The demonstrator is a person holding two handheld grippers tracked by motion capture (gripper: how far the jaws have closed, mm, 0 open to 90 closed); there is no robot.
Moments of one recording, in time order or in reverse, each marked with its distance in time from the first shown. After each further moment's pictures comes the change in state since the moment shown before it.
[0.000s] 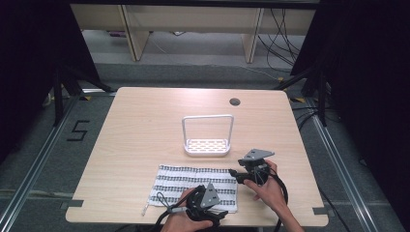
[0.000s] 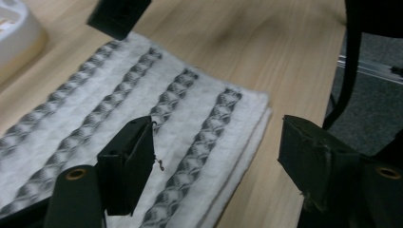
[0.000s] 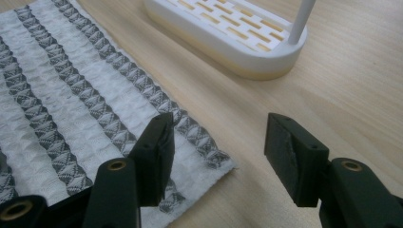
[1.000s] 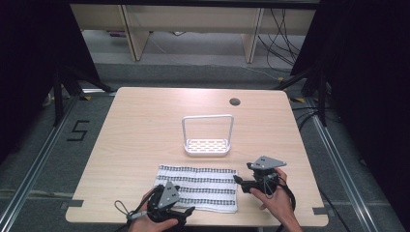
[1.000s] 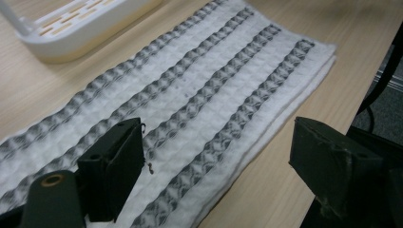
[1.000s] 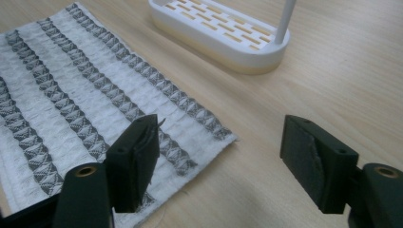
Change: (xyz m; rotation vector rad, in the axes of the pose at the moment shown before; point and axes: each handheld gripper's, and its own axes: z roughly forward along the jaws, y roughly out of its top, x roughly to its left) left arm 0.026 -0.048 -0.072 -0.044 0.162 -0.148; right arm 0.010 -0.016 -0.028 -0.086 -0.042 -0.007
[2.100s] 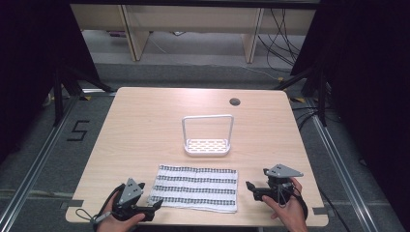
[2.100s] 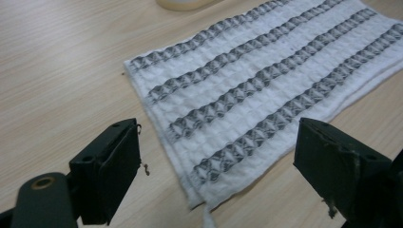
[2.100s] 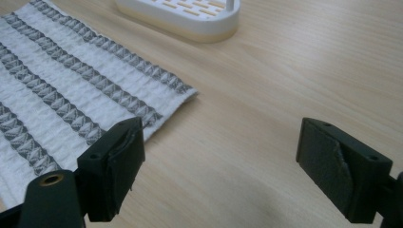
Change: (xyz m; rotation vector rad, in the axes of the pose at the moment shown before) left arm 0.056 -0.048 -0.056 0.002 0.147 -0.138; right arm -0.007 -0.031 -0.027 -0.010 -0.059 0.133
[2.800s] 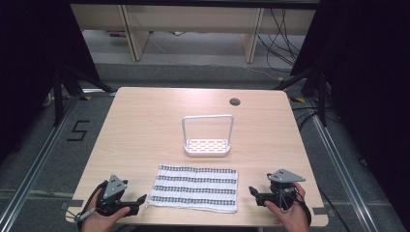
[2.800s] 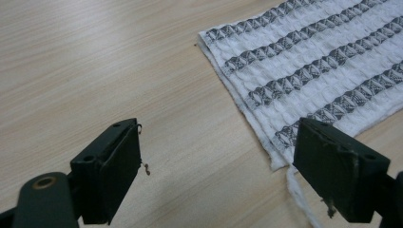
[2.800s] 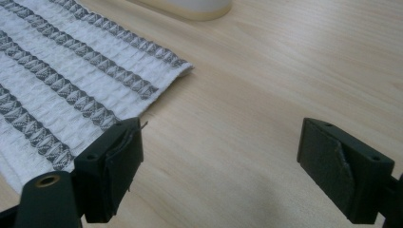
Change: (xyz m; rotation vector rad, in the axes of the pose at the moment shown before) left arm 0.042 -0.016 -0.018 0.064 0.108 -0.038; right arm 0.001 -0.012 -0.010 0.042 -0.049 -0.005
